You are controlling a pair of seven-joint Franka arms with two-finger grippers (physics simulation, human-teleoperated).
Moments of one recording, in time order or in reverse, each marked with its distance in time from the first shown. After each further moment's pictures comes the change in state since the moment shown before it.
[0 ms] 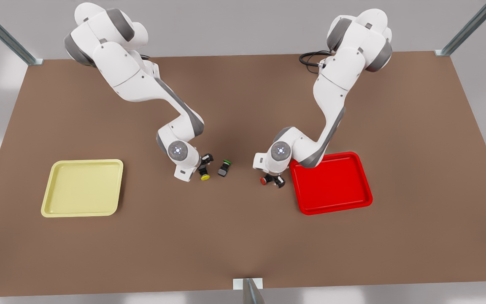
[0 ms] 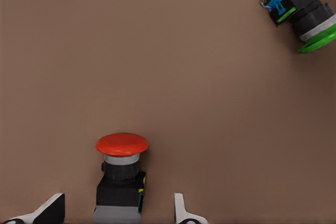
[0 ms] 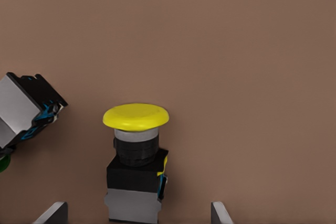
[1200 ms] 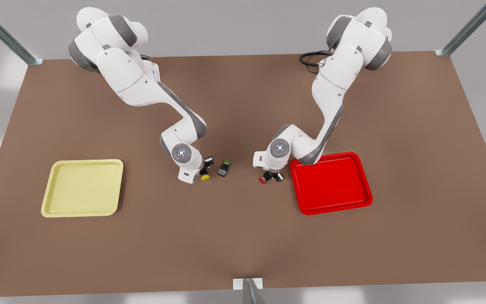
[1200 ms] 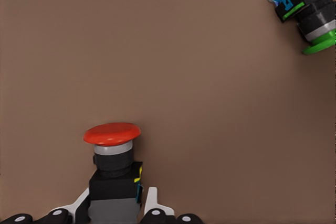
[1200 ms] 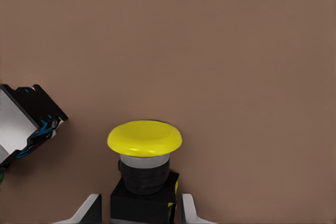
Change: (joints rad) left arm -0.017 -0.005 0.003 -0.027 -0.006 0.018 -0.098; right arm 0.012 0.052 0.000 0.039 -0.021 0.021 0.002
